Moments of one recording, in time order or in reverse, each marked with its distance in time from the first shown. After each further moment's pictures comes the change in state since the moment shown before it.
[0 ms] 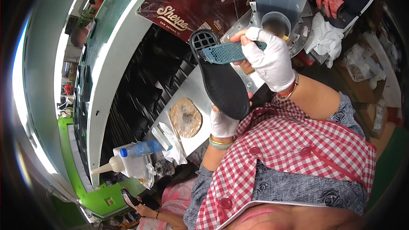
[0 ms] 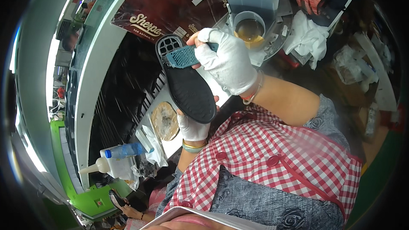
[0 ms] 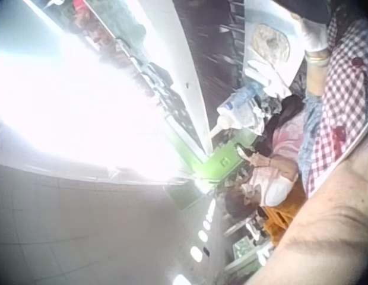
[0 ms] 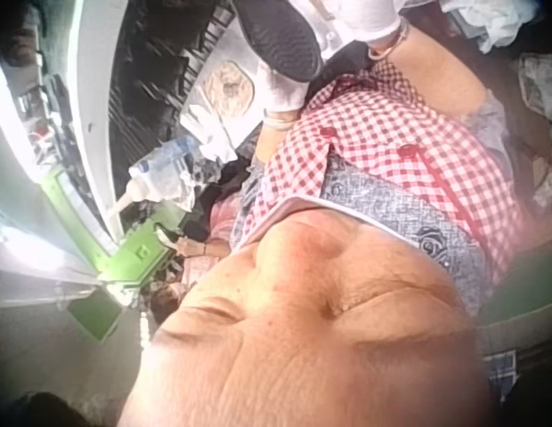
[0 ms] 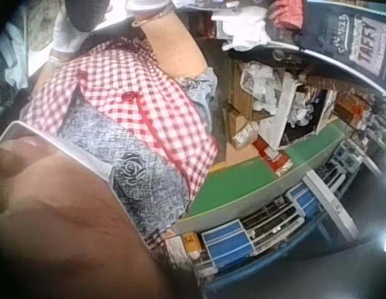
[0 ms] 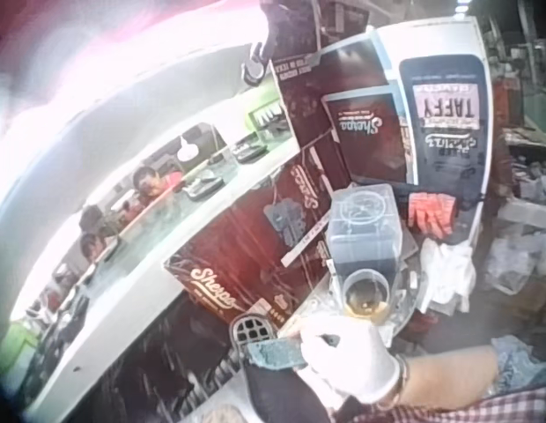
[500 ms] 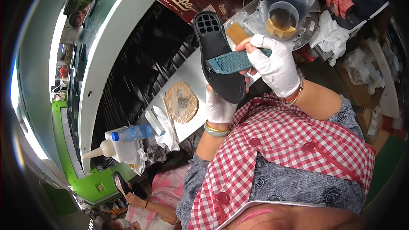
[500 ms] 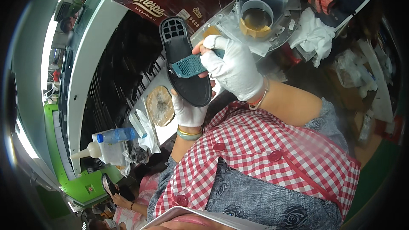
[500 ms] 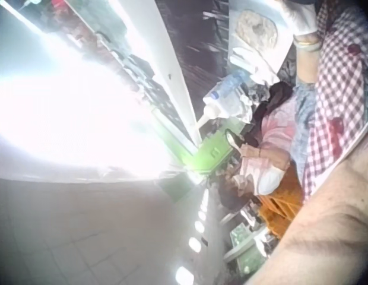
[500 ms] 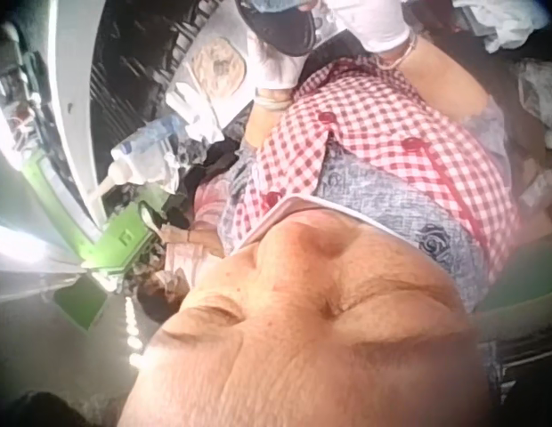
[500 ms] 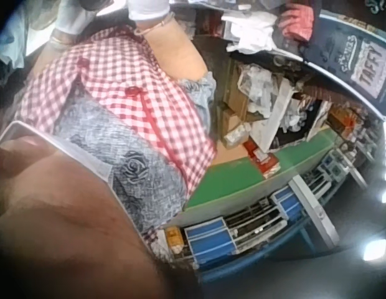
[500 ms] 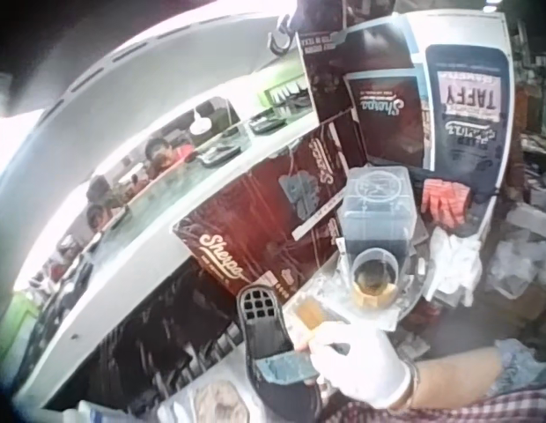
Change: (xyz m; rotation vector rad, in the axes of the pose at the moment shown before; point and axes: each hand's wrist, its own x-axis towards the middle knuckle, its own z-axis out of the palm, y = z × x) left_hand 0.007 -0.002 -0.008 -0.233 0.001 0.019; right_hand -0.030 -0.005 0.002 0.013 -0.125 0.269
